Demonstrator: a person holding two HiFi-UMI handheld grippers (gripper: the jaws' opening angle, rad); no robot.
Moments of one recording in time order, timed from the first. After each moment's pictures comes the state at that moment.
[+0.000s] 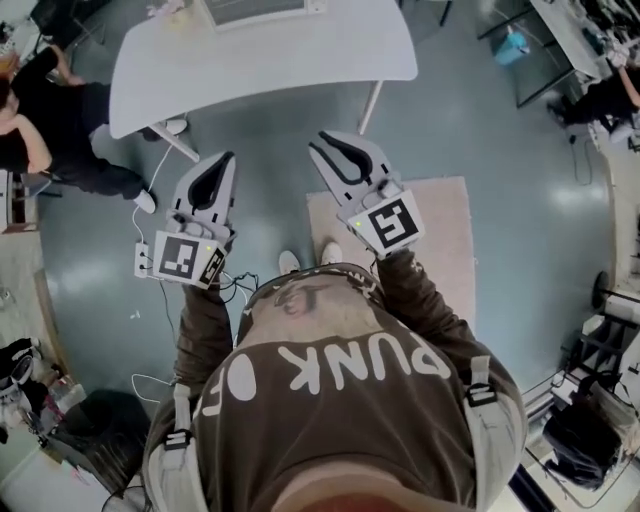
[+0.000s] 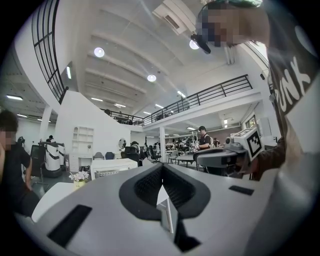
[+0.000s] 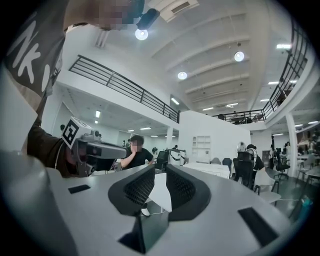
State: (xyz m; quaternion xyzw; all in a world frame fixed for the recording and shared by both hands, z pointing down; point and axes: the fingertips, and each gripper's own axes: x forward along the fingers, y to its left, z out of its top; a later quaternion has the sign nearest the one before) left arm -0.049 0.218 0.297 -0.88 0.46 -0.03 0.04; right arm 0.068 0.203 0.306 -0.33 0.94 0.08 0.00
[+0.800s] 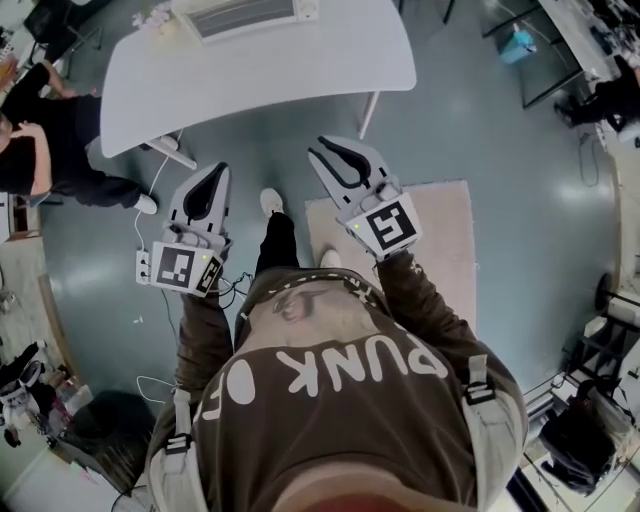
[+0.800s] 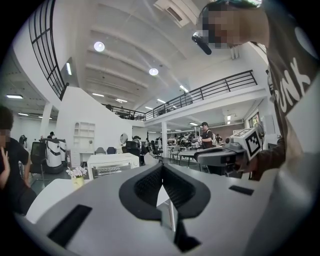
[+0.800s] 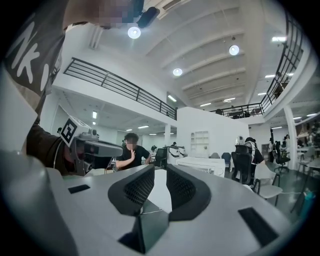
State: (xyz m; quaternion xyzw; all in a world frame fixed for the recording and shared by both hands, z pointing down) left arm -0.037 0.150 0.328 -0.88 0.47 -0.05 0.01; right arm 0.092 0.129 0.347 -0.34 0.94 0.03 -0.01
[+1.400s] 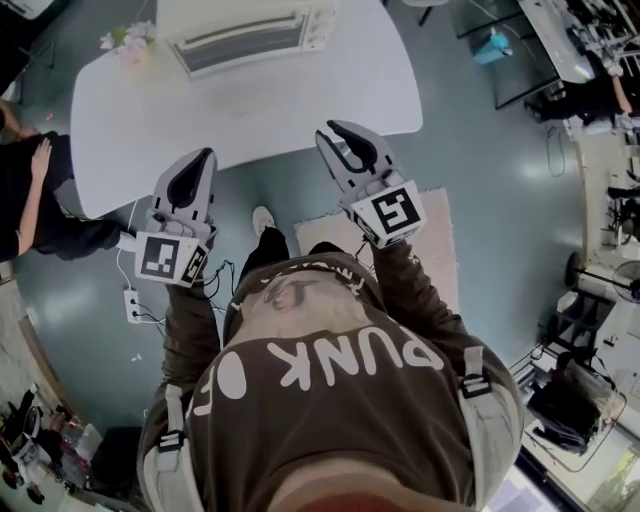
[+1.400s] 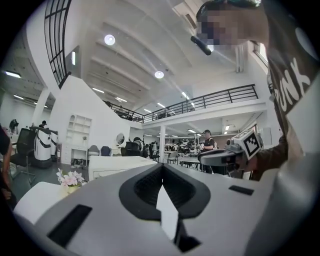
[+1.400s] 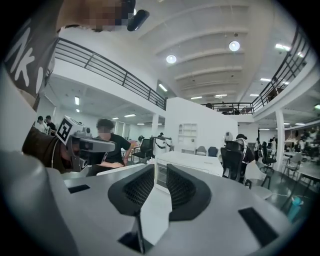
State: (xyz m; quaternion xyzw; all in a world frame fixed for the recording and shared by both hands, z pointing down) left arm -0.158 -0.054 0.331 -0.90 0.44 0.00 -0.01; right arm 0.006 -0.068 0.348 -0.40 0.91 0.02 -0.09
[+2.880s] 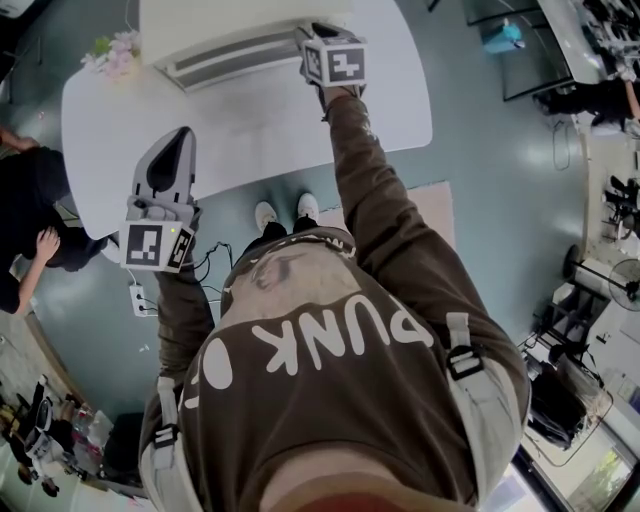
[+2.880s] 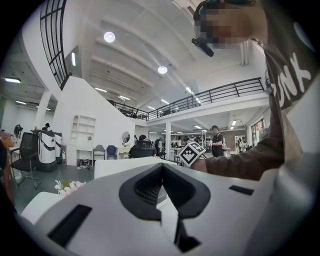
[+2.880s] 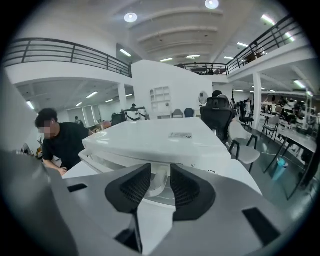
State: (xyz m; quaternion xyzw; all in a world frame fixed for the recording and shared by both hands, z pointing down) left arm -0.171 -0.182 0.323 -0.89 0.46 -0.03 -0.01; right arm 0.015 -0.396 0.447 -0.51 0.82 -0.18 -0.19
